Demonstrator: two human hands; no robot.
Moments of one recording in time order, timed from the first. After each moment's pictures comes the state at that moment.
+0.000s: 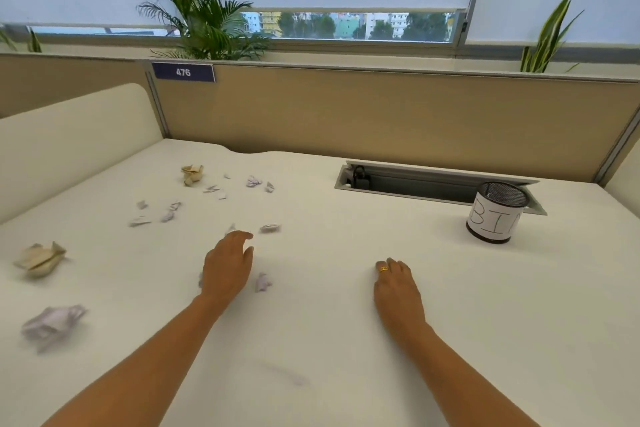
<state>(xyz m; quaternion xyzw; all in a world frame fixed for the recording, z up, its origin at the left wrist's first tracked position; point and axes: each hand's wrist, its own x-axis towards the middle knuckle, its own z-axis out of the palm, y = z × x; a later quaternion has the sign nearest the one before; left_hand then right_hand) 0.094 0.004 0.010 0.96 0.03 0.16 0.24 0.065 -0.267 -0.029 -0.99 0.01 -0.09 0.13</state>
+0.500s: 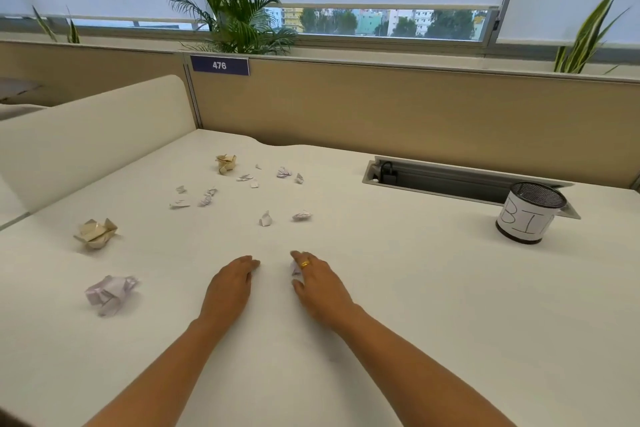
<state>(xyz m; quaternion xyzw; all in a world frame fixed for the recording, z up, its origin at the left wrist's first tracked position) 0.037 0.060 -0.021 0.95 0.05 0.09 0.28 0.049 -0.116 -0.004 -0.94 -0.20 0.04 0.26</state>
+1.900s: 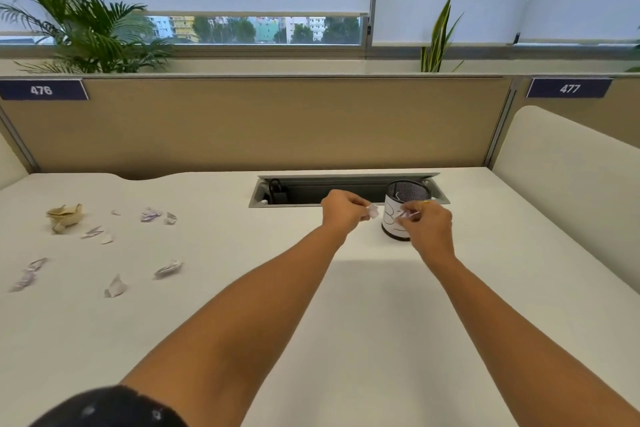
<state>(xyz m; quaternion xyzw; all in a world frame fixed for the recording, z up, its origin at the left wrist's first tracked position) 0.168 -0.309 0.089 0.79 -0.07 -0.08 0.60 0.104 -0.433 0.071 -0.85 0.21 -0.29 0.38</state>
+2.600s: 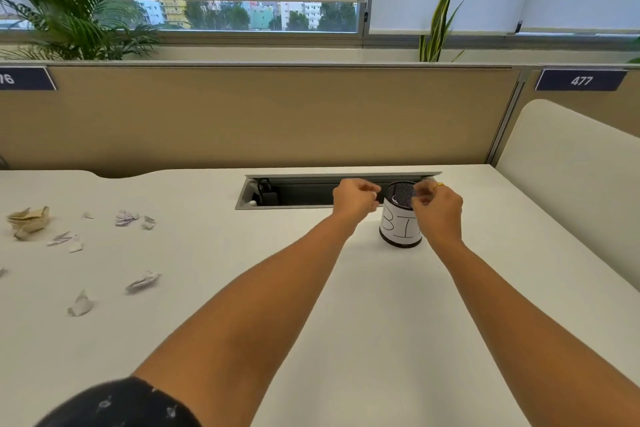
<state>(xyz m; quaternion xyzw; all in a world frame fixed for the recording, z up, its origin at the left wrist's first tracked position) 0.209 -0.348 0.092 0.78 -0.09 -0.09 0.62 0.150 -0.468 0.076 -0.84 0.23 -0.33 0.36</state>
